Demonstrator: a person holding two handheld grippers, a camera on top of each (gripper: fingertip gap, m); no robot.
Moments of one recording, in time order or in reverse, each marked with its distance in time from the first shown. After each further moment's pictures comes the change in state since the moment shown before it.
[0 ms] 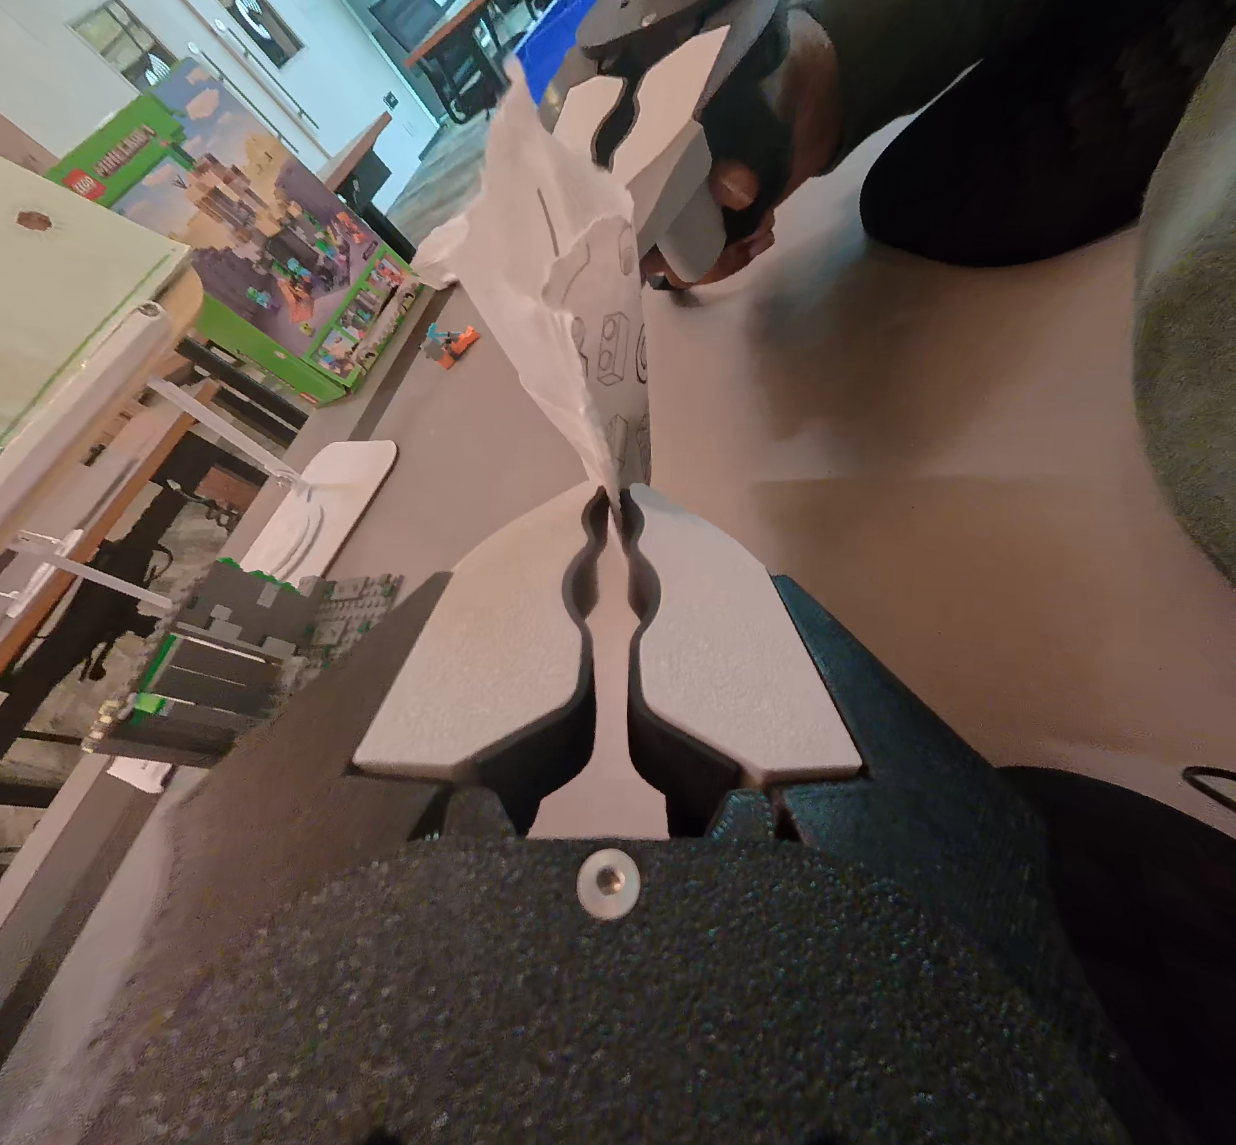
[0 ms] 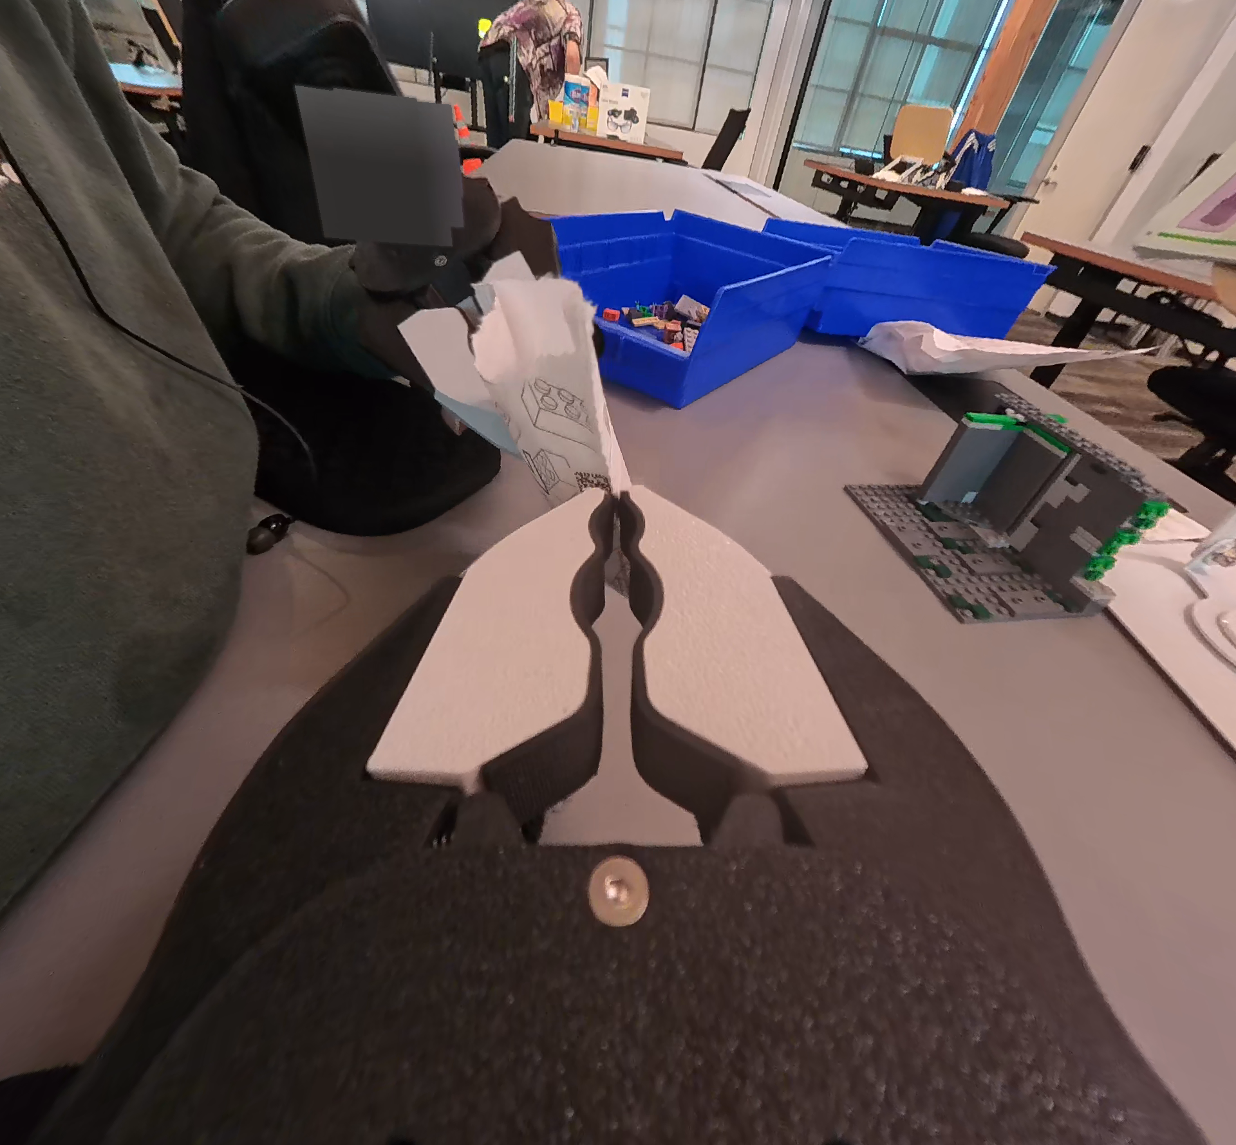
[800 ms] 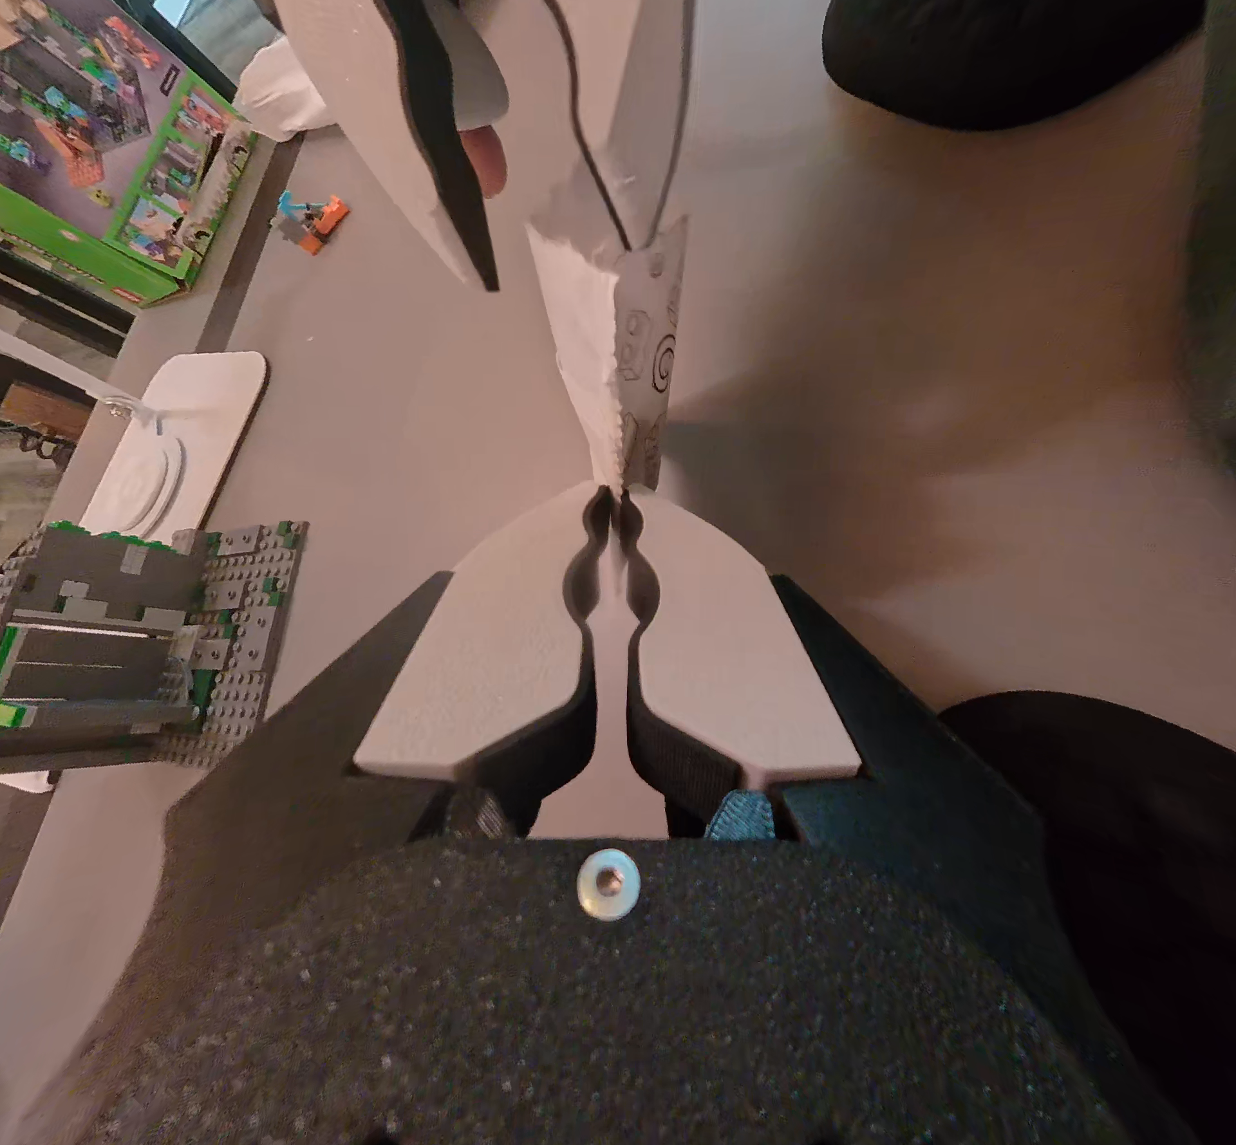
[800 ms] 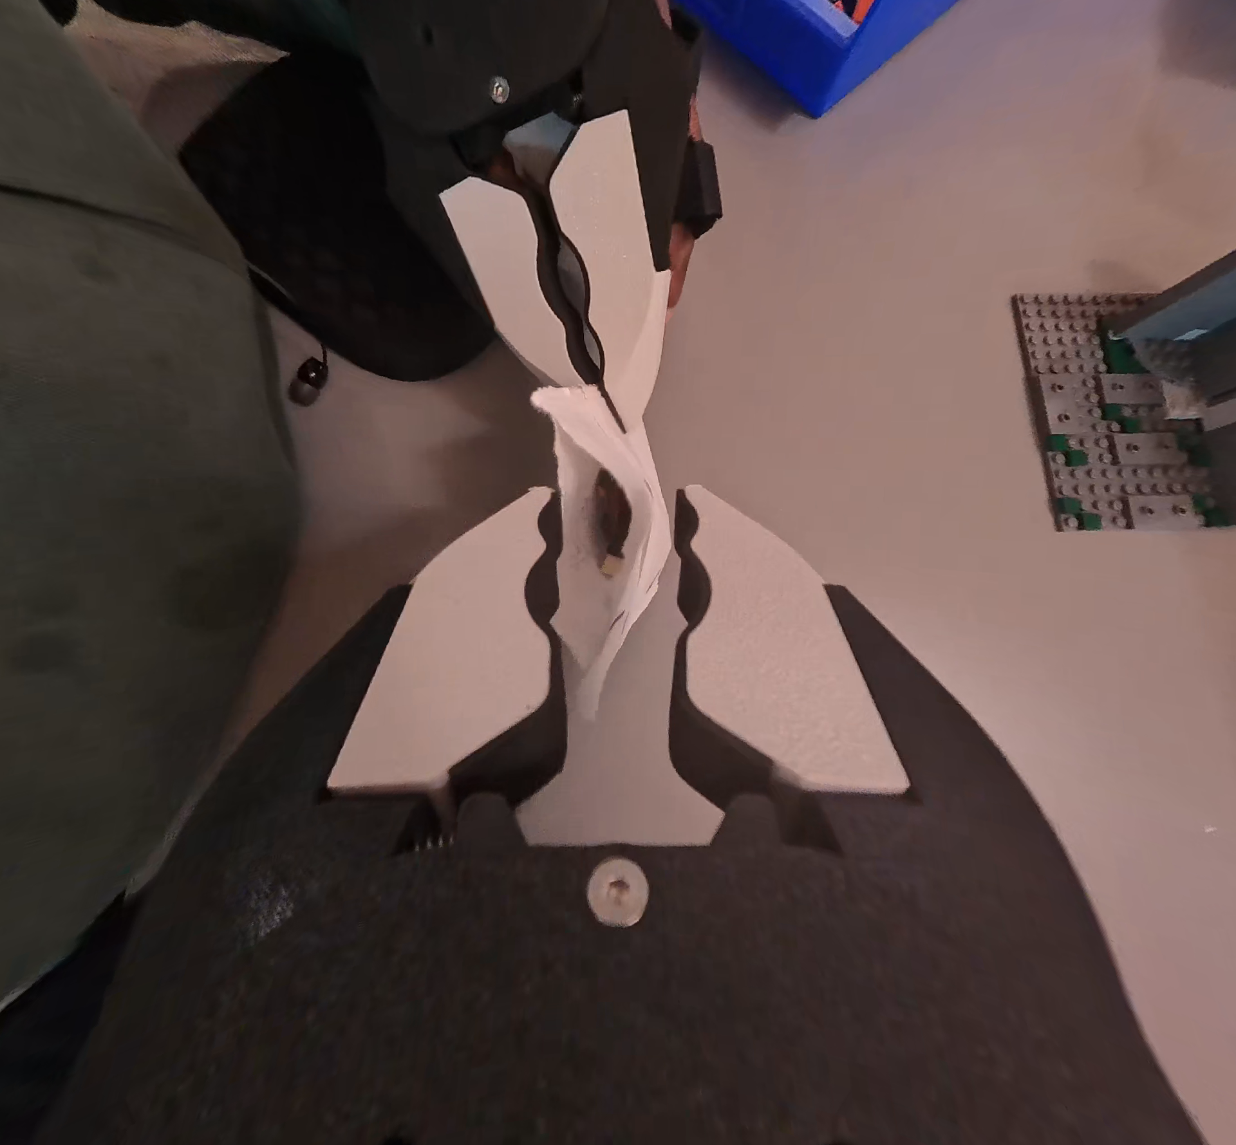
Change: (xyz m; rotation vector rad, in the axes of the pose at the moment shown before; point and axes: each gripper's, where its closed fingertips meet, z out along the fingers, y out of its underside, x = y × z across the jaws) left arm 0.009 0.028 0.012 -0.200 0.185 -0.027; right arm -0.012 0.010 0.024 -0.680 -0.185 0.015
